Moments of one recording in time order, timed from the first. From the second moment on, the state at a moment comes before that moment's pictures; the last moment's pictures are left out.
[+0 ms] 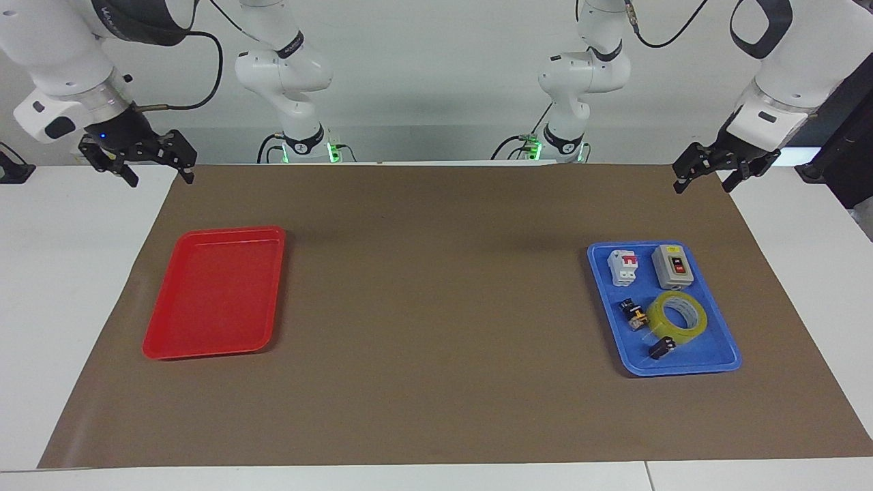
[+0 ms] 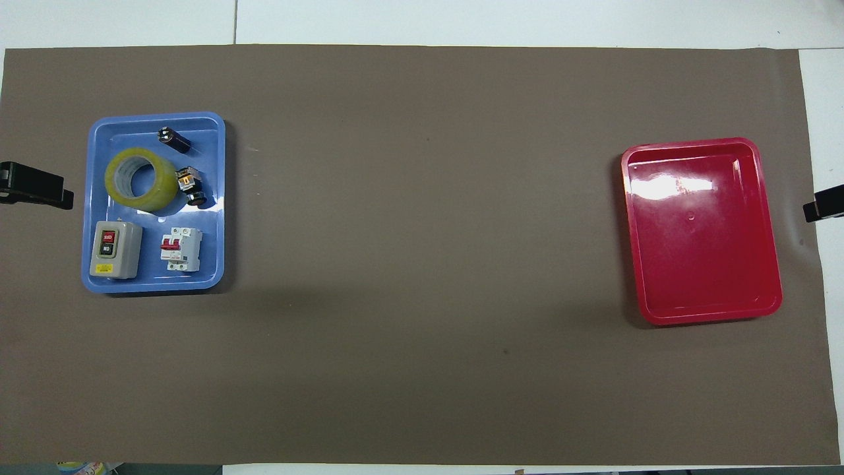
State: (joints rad) left arm -0.01 0.00 0.01 -1.58 -0.01 1.55 0.06; right arm 0.00 -0.02 -0.15 -1.59 -0.02 1.51 -0.21
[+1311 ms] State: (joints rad) left arm 0.08 0.34 0.02 -1.61 -0.01 2.03 0.09; right arm 0.00 -0.02 -0.15 -1.59 -0.02 1.51 -0.21
